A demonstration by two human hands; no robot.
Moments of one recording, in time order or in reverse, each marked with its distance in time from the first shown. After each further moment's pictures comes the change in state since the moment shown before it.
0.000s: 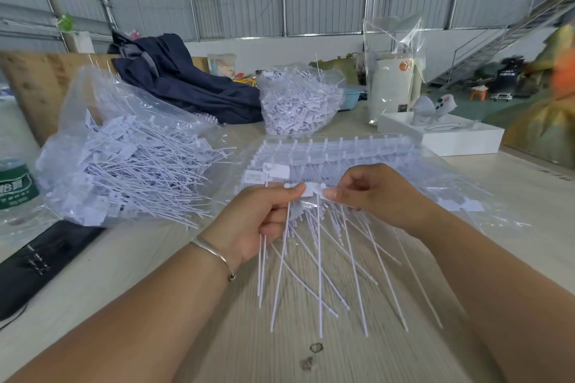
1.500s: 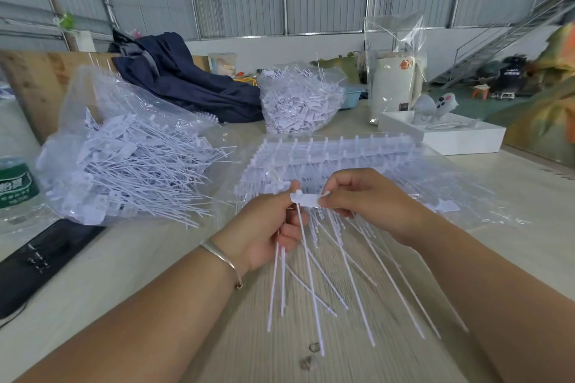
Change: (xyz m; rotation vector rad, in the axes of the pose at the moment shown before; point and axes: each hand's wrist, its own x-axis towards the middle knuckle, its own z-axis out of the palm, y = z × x) left_hand -0.001 -0.009 0.015 -0.052 -0.005 -0.141; right_hand -0.004 -0.010 0.013 0.255 -0.101 0.061
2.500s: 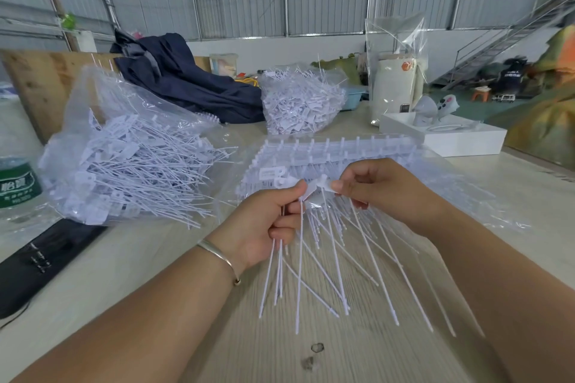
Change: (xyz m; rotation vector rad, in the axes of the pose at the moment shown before) left_hand -0.002 0.005 -0.007 -0.049 -0.072 0.022; right_hand 0.001 0.002 -0.020 -0.054 0.056 -0.092
